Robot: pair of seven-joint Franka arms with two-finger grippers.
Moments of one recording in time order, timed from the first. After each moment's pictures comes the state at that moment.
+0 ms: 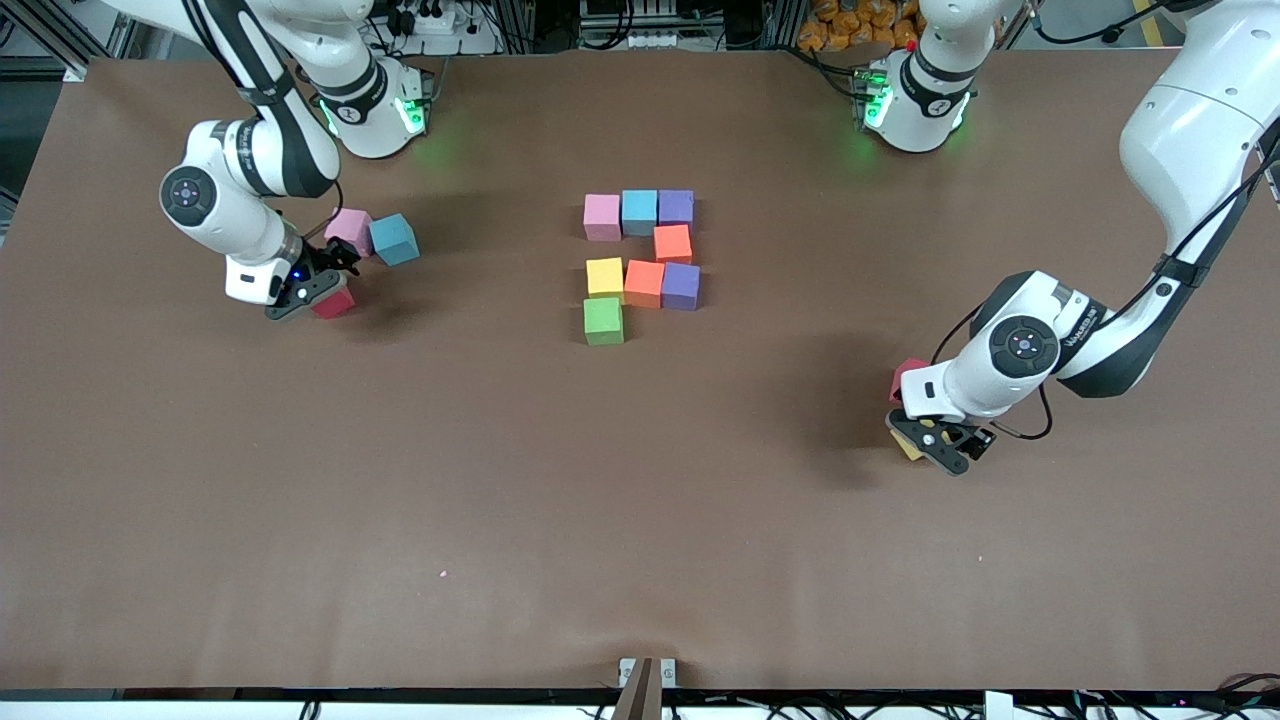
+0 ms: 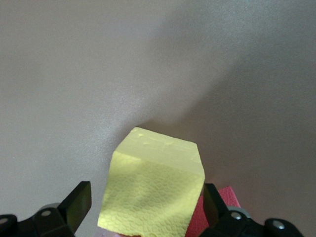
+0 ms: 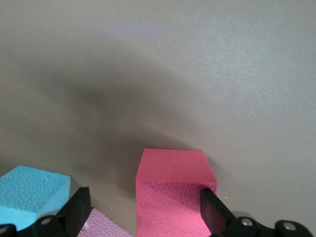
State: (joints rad) left arm 0.62 0.77 -0.85 -1.88 0.89 2.27 0.06; right arm -0.22 0.01 0.16 -2.70 -0.02 2.58 -0.60
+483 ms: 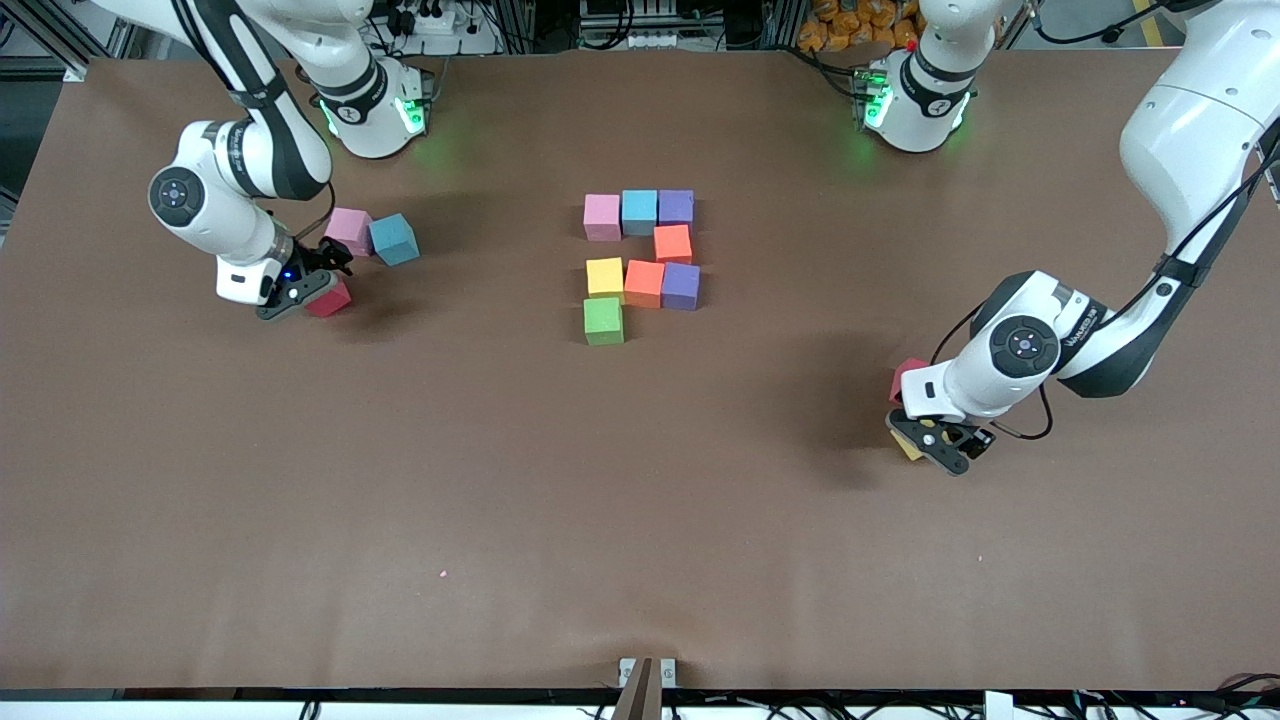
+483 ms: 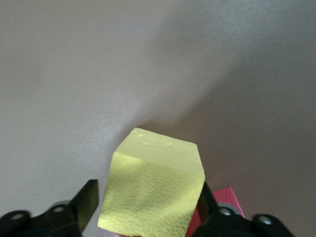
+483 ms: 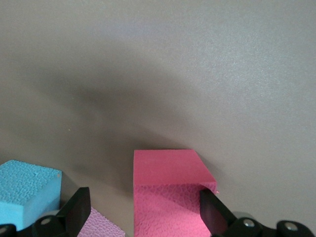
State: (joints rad) left arm 0.62 0.77 -0.85 -1.88 0.89 2.27 0.06; right arm -0.24 0.02 0.16 -2.70 -0.02 2.58 -0.62
